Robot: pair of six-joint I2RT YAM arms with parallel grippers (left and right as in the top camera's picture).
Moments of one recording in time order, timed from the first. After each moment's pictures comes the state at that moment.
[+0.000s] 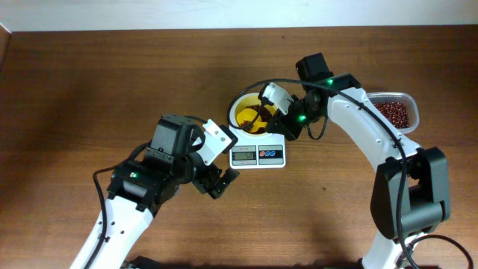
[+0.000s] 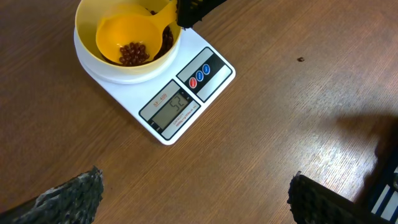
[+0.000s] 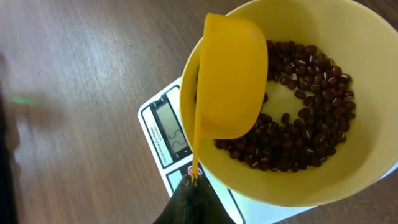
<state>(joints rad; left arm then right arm) -0.38 1.14 0.99 -0.80 0.35 0.32 0.31 1.94 1.50 -0.89 -0.64 -0.62</state>
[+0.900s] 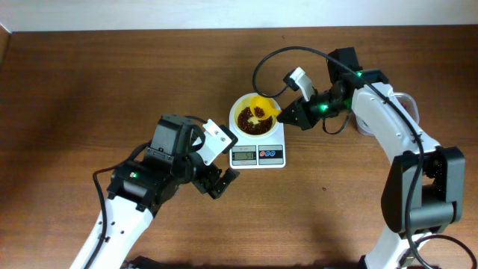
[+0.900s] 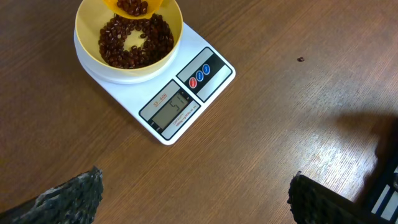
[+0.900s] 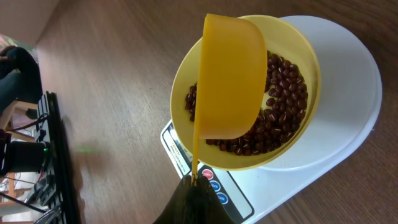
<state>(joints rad) -0.38 1.14 0.99 -0.80 0.35 0.32 0.16 1.94 1.50 -0.89 -0.86 -0.47</state>
